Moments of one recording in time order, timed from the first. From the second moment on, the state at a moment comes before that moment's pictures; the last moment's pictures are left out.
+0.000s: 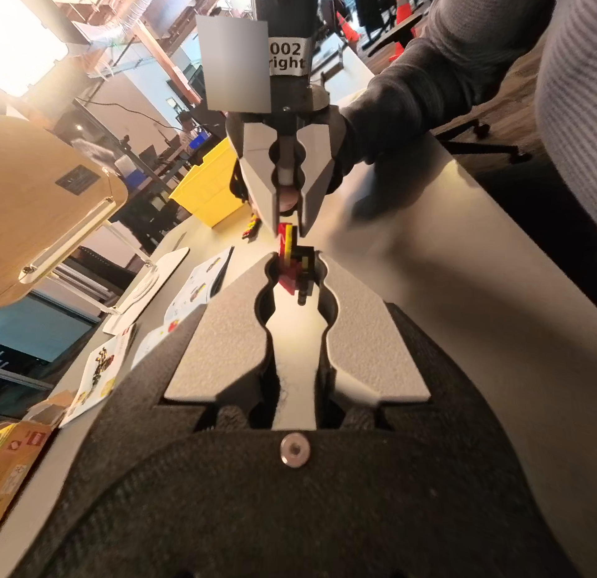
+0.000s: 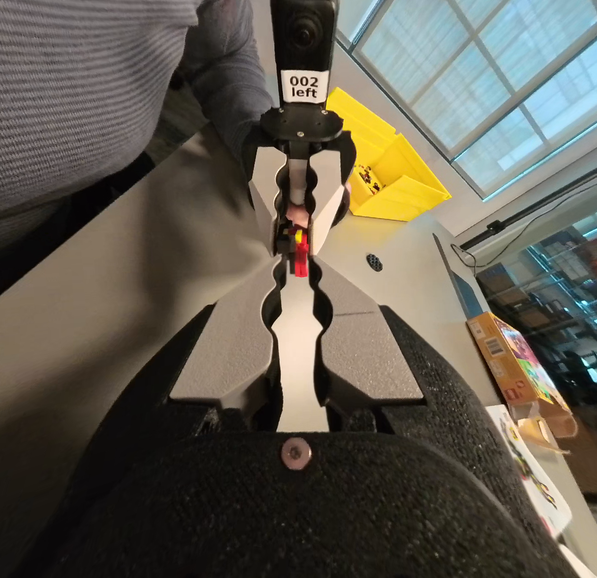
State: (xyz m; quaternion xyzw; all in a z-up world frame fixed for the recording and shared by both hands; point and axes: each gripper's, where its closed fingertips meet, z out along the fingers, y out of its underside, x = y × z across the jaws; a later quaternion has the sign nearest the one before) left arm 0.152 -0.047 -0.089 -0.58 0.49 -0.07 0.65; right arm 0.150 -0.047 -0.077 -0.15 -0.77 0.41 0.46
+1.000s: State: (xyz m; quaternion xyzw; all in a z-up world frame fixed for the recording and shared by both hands) left arm 0.159 -0.053 -0.093 -0.56 0.52 -0.05 0.64; right arm 0.151 -0.049 -0.089 -0.16 -0.79 0.41 0.42
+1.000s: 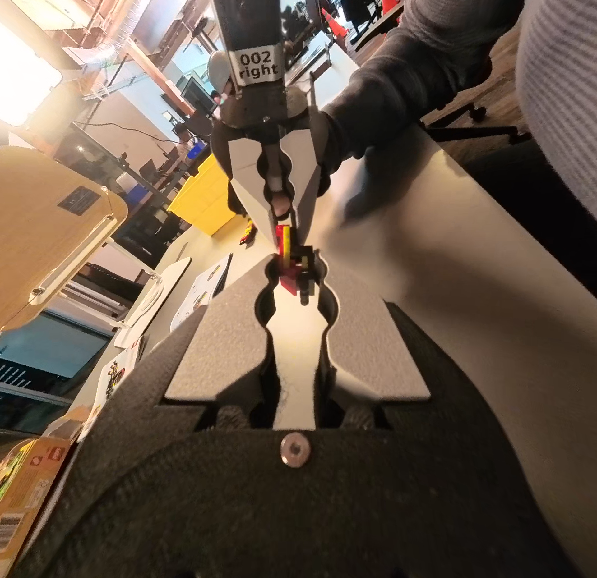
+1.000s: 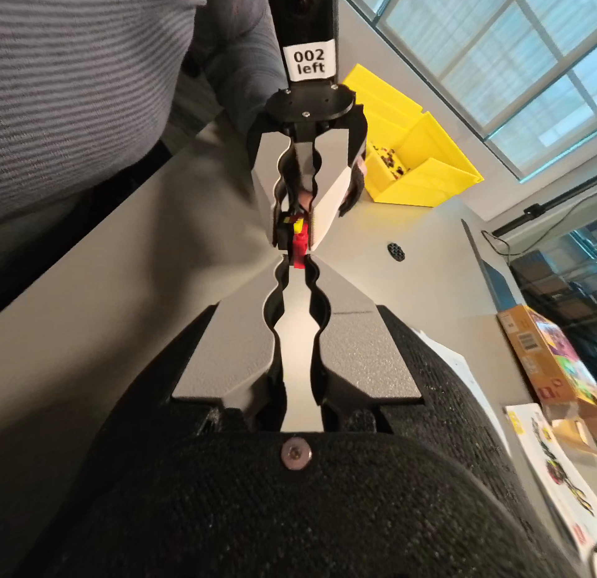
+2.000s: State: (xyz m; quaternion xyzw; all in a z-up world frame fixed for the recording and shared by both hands) left arm 0.134 0.019 -0.135 -0.63 0.52 0.20 0.55; right arm 0.153 0.134 -0.024 -0.33 -0.49 0.32 0.74
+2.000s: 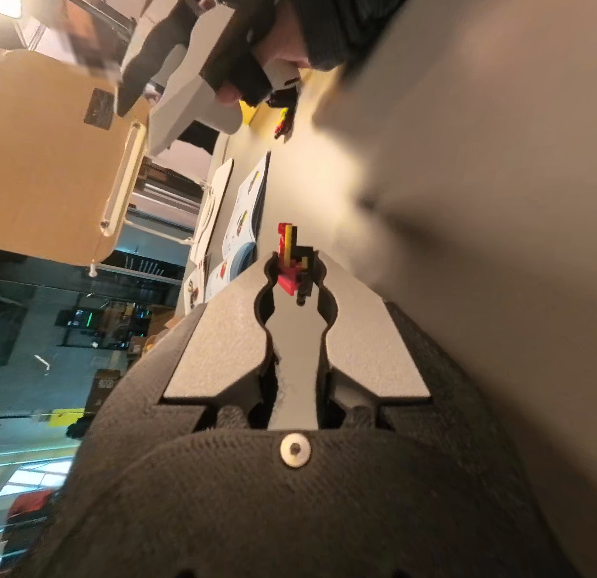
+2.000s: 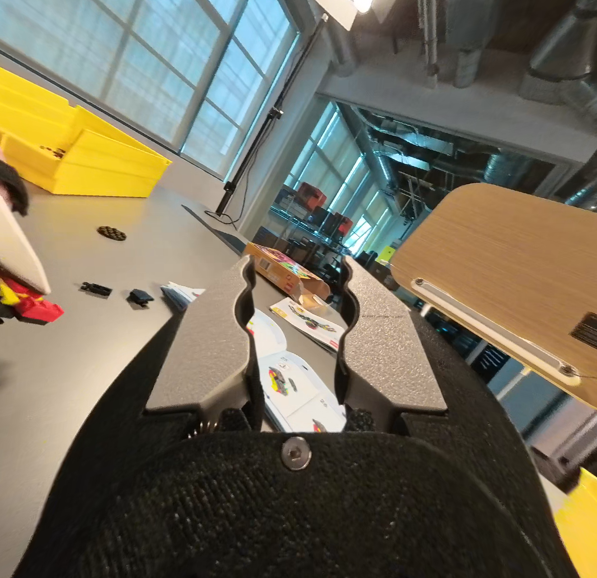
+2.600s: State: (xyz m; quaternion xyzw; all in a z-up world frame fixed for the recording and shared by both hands) left arm 0.141 0.028 -0.145 -0.57 0.57 0.29 0.51; right arm 0.183 0.165 -0.020 -0.38 -0.45 0.24 0.78
